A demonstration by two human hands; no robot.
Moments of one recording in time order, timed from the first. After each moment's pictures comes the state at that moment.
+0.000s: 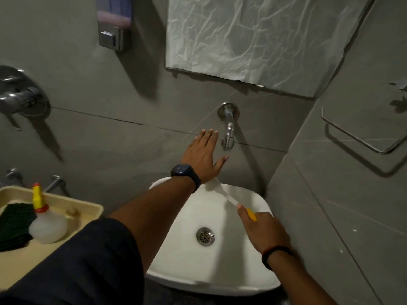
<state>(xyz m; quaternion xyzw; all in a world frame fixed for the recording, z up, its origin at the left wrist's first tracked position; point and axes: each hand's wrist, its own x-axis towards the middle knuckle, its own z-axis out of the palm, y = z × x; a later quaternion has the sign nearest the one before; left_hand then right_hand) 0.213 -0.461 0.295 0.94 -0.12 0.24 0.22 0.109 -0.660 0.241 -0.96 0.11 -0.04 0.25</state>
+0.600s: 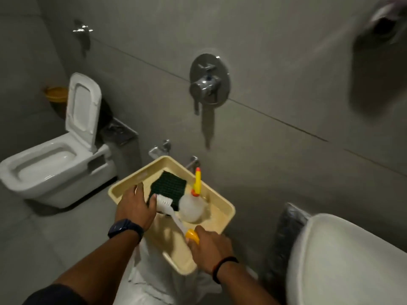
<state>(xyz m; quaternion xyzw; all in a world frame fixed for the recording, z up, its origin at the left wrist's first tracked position) -0.012 0.002 0.100 0.86 0.44 0.15 0.20 0.070 -0.205 0.109 -0.88 -0.41 0.20 0.10</state>
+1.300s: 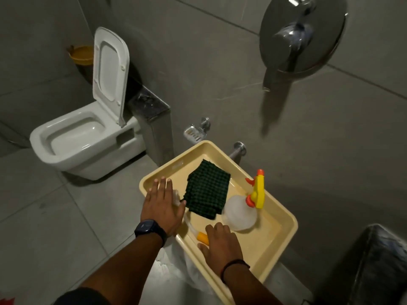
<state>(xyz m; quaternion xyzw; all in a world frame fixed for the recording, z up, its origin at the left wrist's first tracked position) -0.005 0.100 -0.019 0.90 0.41 0.04 0.13 0.081 -0.072 -0.028 -0.86 -0.47 0.19 -0.01</state>
